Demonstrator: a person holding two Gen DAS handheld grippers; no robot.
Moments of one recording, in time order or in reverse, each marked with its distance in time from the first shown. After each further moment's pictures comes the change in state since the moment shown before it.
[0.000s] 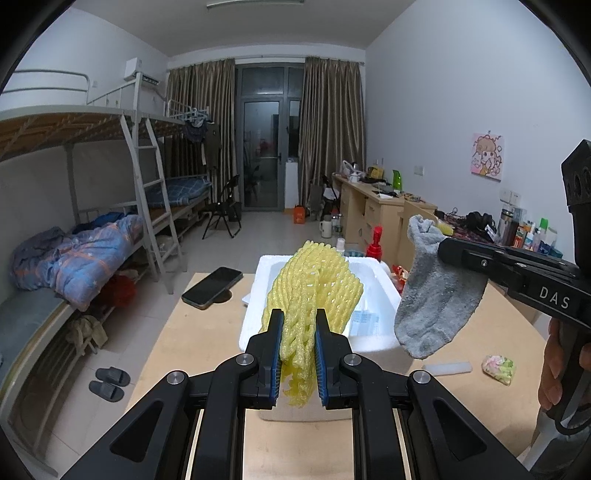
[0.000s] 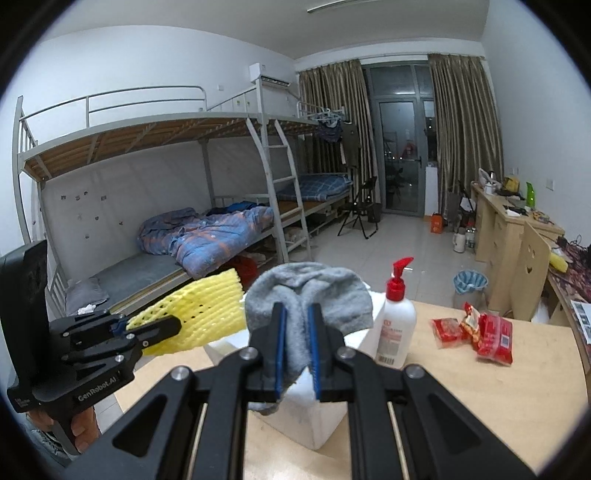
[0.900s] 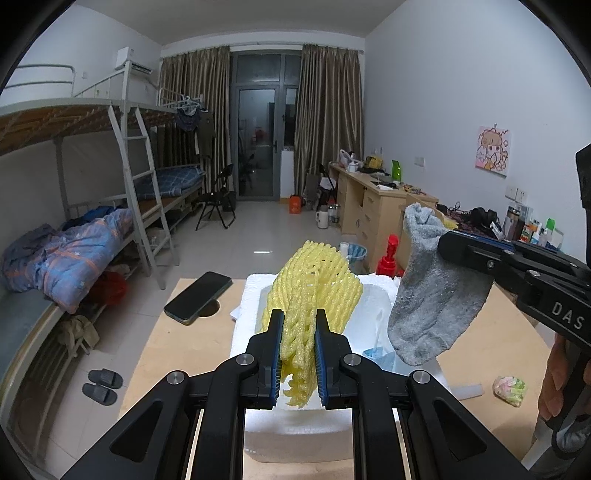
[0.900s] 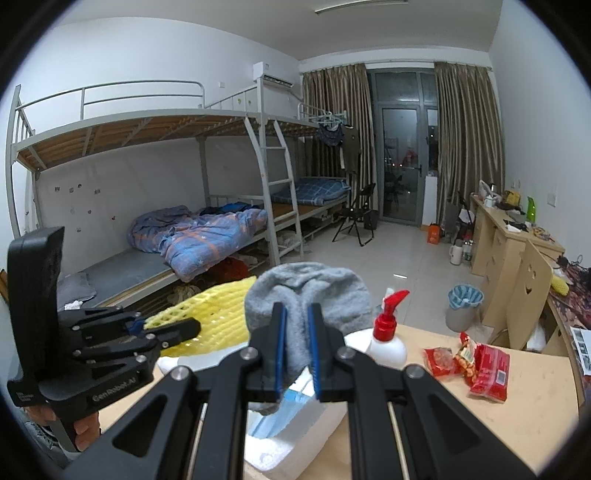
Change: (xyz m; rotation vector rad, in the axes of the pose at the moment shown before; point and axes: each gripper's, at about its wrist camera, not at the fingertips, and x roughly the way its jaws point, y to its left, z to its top) left arm 0.072 0.008 0.040 -0.001 0.049 -0.022; right arm 0.036 -0.015 0.023 -0.049 -0.007 -0.019
